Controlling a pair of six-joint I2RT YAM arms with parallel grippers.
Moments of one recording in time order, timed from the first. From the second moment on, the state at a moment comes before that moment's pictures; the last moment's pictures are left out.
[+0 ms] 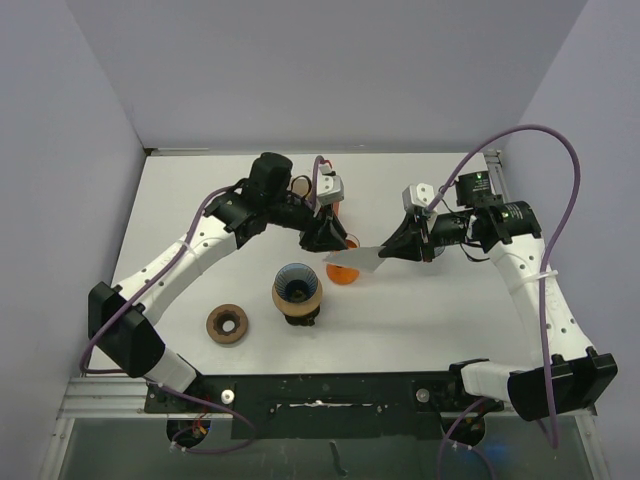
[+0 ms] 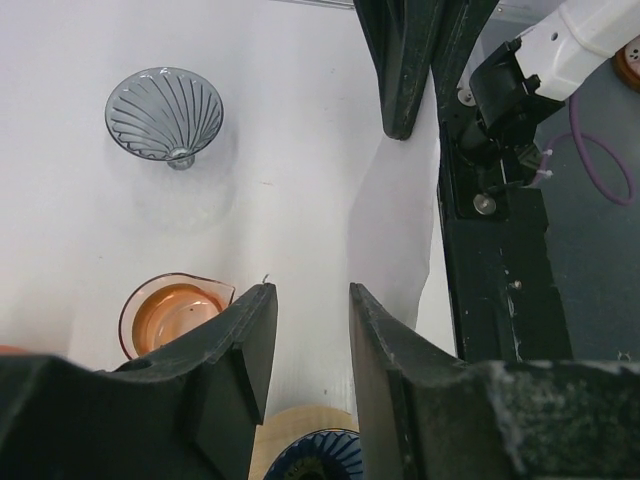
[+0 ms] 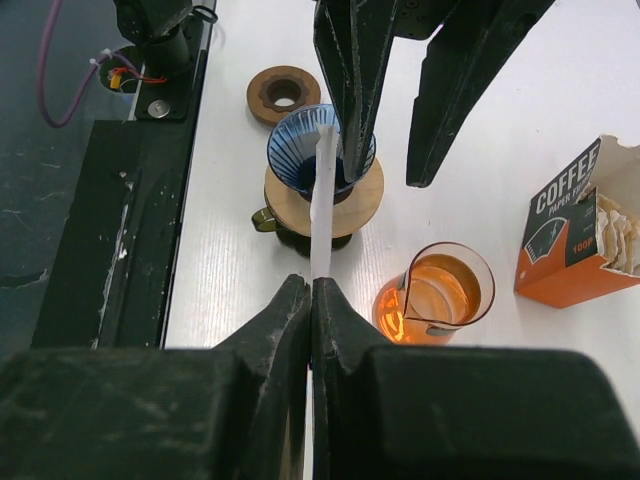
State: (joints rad) left arm -0.66 1.54 1.46 -0.46 0.89 0.25; right arm 0.20 1.24 1.37 -1.13 -1.22 -1.01
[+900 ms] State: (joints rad) left arm -0.62 1.49 1.45 -0.55 0.95 0.36; right arm 0.20 1.24 1.34 -1.11 -1.21 -0.99
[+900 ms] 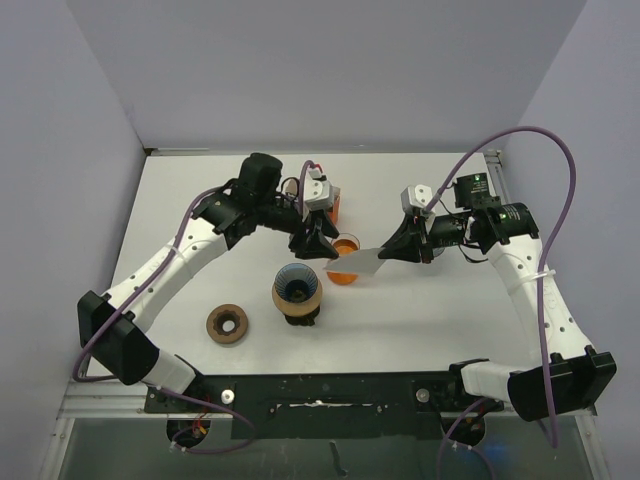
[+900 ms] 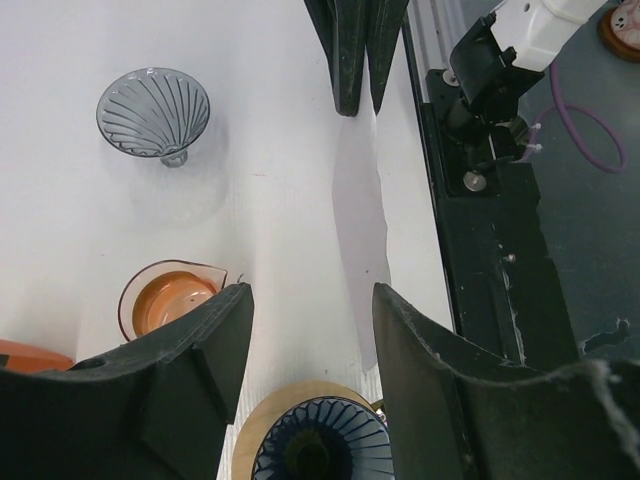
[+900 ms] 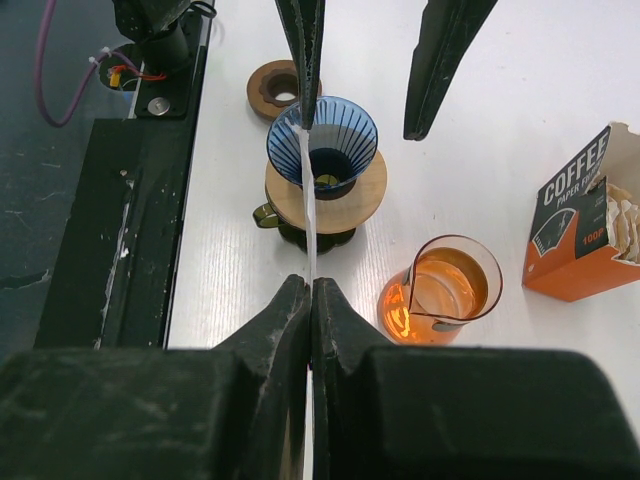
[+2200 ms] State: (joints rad) left arm -0.61 1.49 1.42 -0.55 0.99 0.33; right arm 0.20 1.24 1.34 -1.11 -1.20 -0.99
